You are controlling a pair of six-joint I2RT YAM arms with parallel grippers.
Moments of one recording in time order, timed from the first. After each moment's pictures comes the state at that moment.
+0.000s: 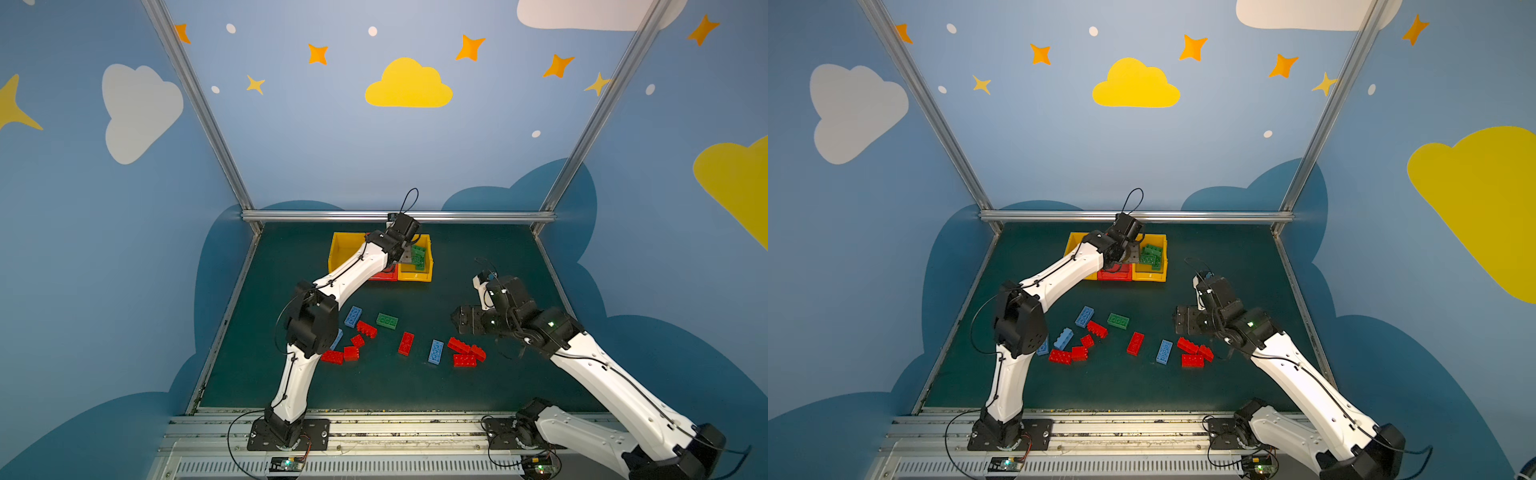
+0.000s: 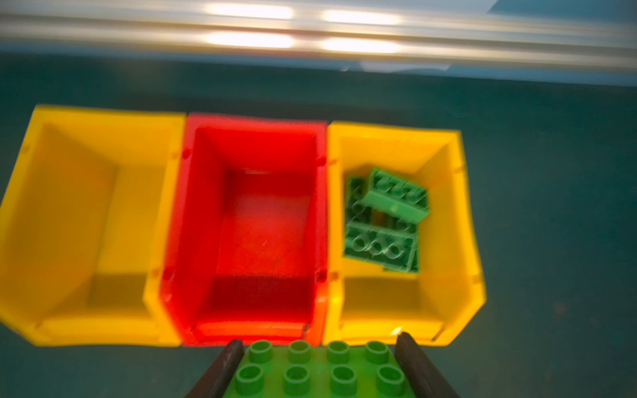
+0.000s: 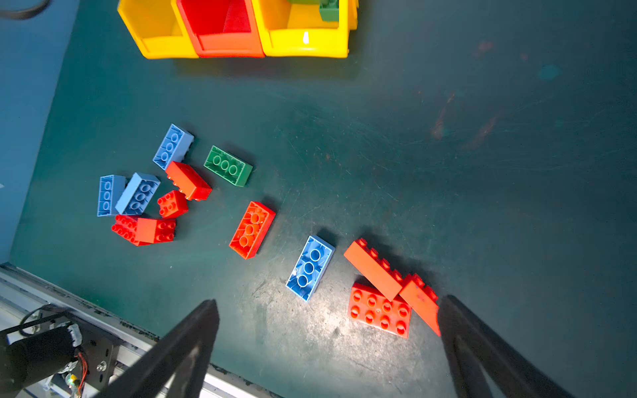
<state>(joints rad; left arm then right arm) -0.60 2.21 2.09 -0.77 -0.34 -0.52 0.62 0.99 0.99 -0.88 0.02 0.47</state>
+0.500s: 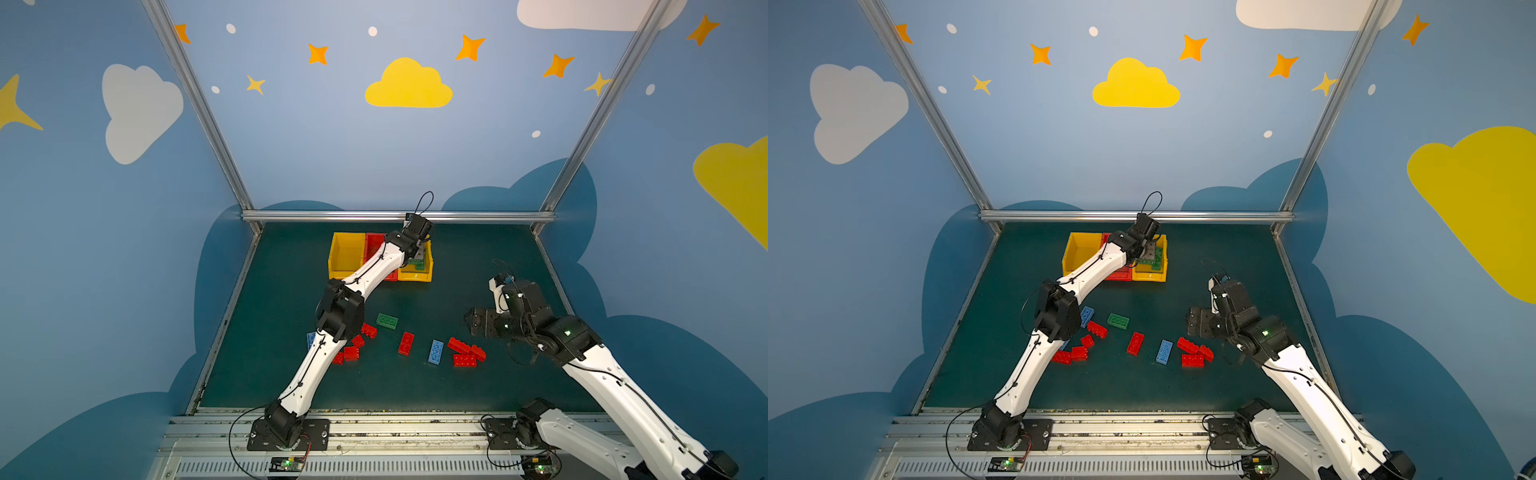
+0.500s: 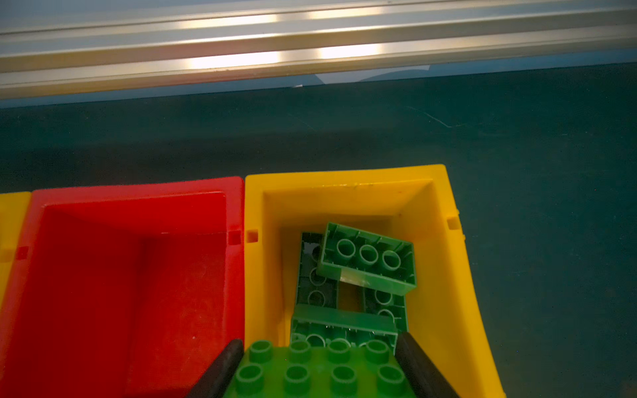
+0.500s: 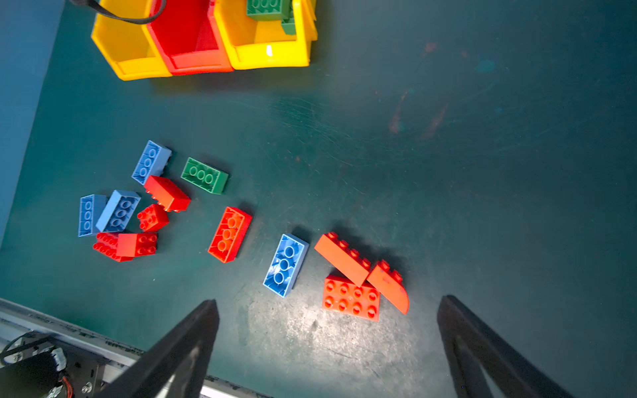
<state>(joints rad) -0.61 2.57 2.49 -0.78 -0.35 -0.42 0.53 0.92 0.95 -0.93 0.03 0.46</state>
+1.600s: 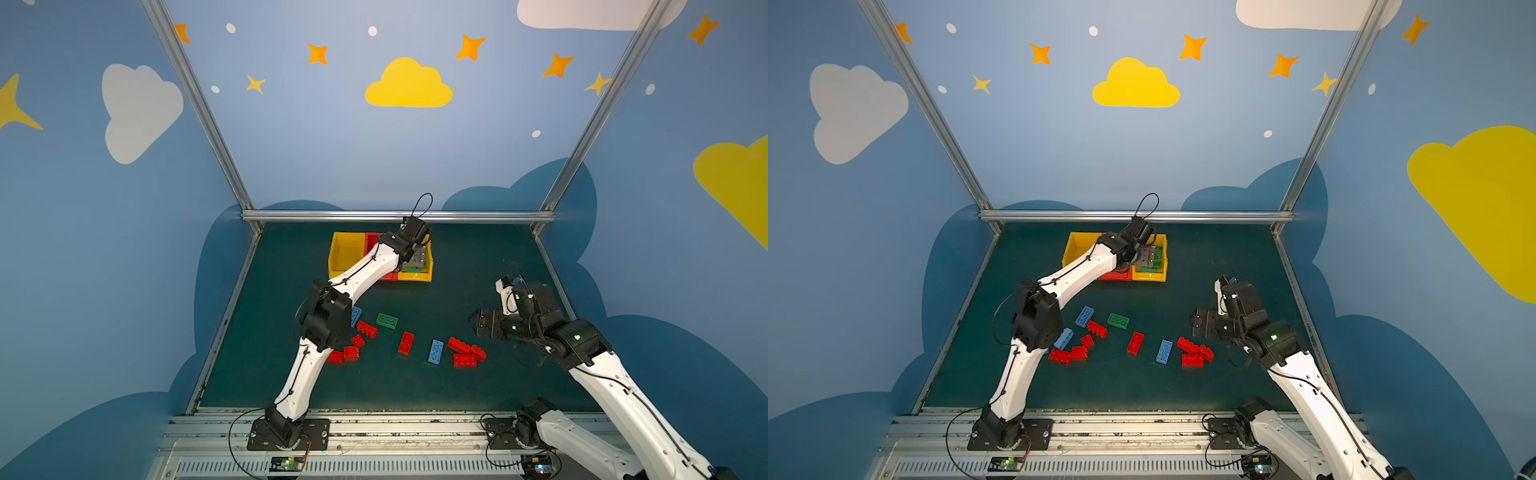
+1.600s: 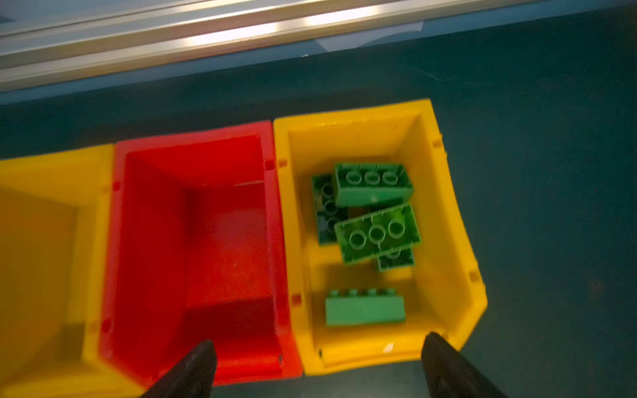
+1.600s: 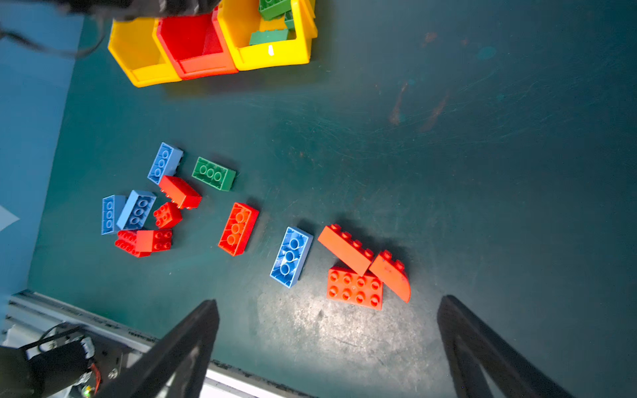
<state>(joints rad) -0.65 2.15 1.94 -0.76 -0.34 -0.42 0.48 0.87 0.95 -0.95 -0.08 0.46</state>
